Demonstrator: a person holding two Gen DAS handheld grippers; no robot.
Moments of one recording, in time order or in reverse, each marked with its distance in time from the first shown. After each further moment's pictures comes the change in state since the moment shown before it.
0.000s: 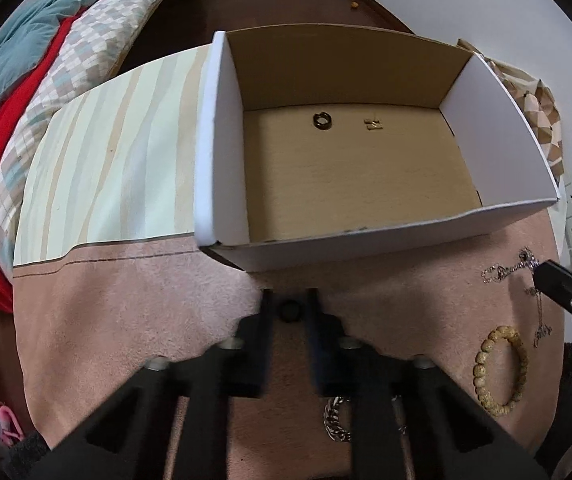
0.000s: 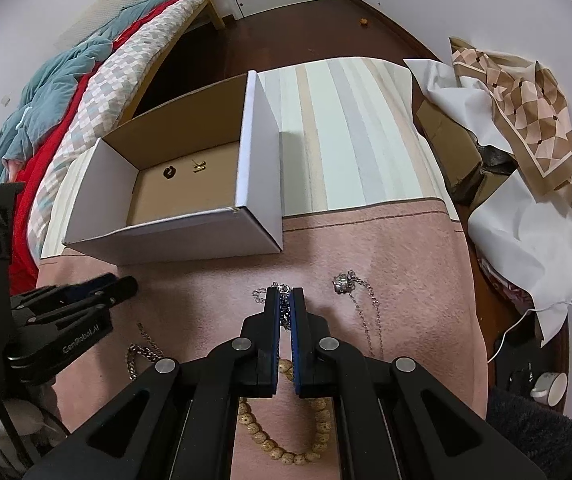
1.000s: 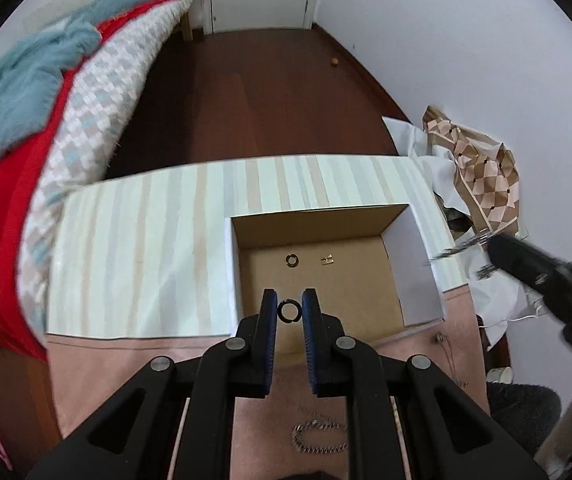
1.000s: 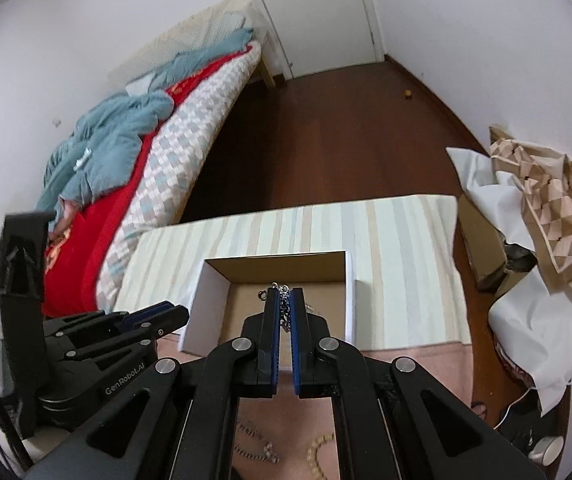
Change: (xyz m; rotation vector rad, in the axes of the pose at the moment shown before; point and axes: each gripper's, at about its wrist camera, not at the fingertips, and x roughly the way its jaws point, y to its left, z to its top) left arm -0.085 0.011 0.070 -0.023 -0.147 -0.112; right arm -0.068 0.059 0.096 -0.096 -0.162 0.125
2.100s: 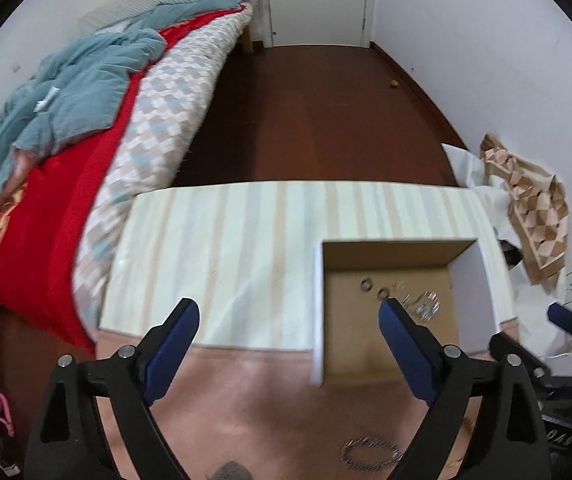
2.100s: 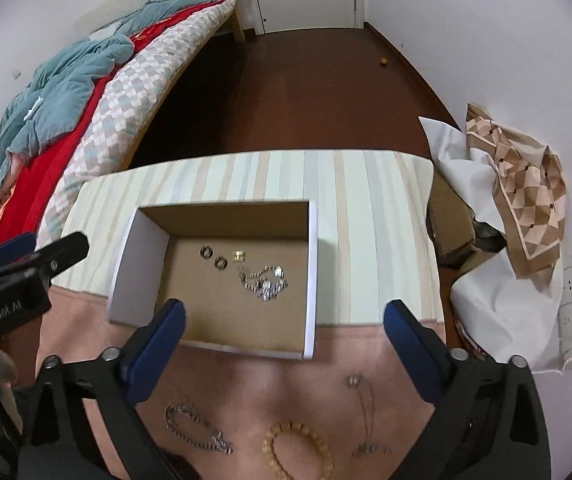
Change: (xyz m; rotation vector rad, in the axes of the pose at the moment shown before) left arm -0.028 0.026 -0.011 -0.081 -0.097 0.230; right arm 0.025 -0.005 -0.026 -0.043 0.123 -0.193
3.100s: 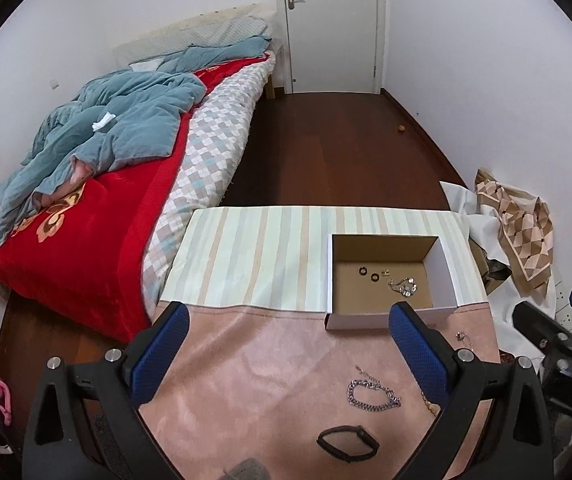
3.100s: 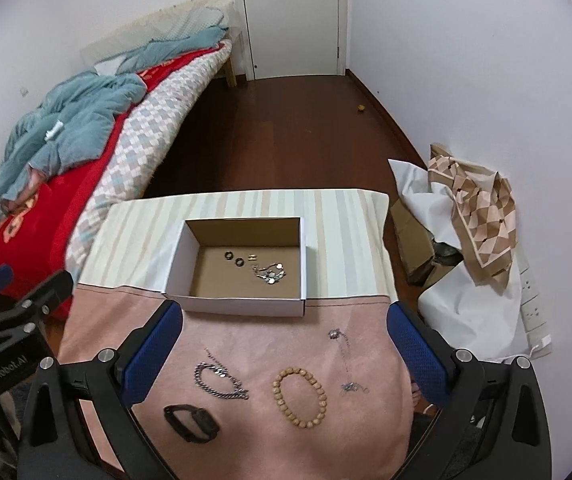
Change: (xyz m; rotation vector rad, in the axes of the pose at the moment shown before) left arm -0.127 0.012 -0.061 -0.043 -0.172 0.046; right arm -0.137 0.017 -0.054 0.025 -0.182 -0.057
